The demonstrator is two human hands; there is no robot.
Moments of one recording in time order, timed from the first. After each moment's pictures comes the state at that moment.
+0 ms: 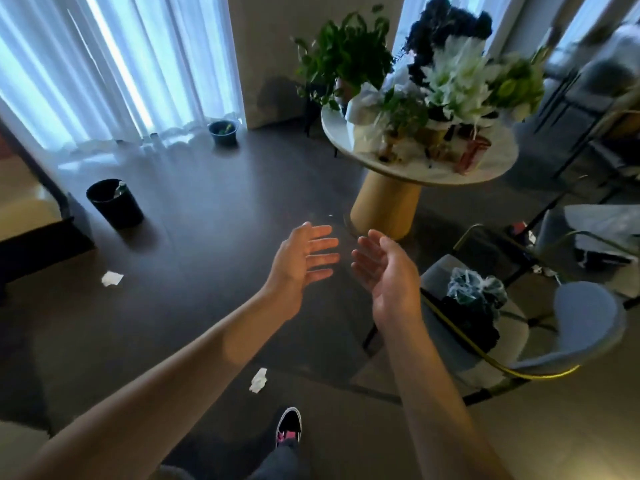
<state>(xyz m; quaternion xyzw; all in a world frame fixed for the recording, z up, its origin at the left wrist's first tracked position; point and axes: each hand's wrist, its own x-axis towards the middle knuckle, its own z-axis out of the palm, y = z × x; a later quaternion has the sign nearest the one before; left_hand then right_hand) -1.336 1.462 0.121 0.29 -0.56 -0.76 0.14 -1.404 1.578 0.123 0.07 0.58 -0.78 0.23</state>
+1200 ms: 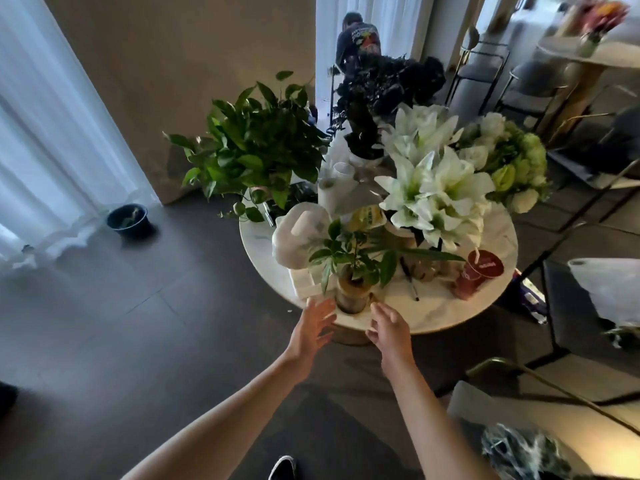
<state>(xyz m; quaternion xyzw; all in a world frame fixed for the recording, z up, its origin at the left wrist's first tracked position) -1.958 1.215 -0.001 0.30 -0.55 -0.78 -0.04 -2.021 1.356 -0.006 0.21 0.65 -0.71 0.17</state>
